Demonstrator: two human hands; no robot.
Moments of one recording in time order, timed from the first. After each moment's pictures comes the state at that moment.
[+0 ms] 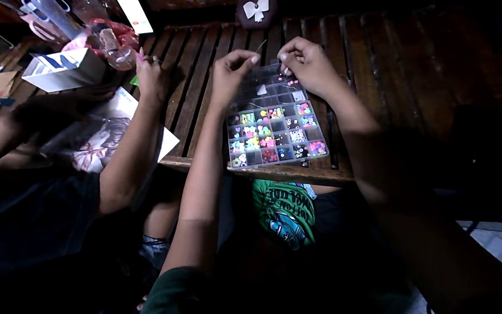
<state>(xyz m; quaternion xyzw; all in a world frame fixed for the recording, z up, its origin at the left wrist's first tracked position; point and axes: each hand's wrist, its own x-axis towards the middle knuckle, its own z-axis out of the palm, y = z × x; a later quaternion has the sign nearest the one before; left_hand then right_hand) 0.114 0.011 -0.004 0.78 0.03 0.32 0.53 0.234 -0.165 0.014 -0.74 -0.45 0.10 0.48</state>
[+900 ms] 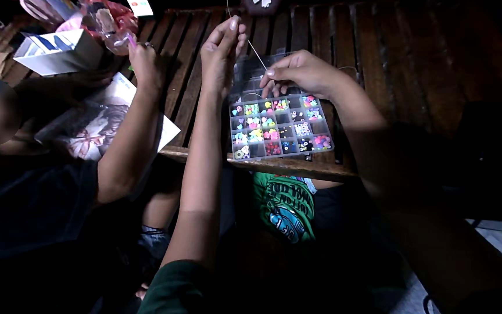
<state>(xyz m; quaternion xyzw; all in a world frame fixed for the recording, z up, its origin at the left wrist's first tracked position) 0.109 0.017 0.008 0.56 0.05 0.37 0.74 0.214 -0.162 0.017 -0.62 -0.50 0.37 0.49</state>
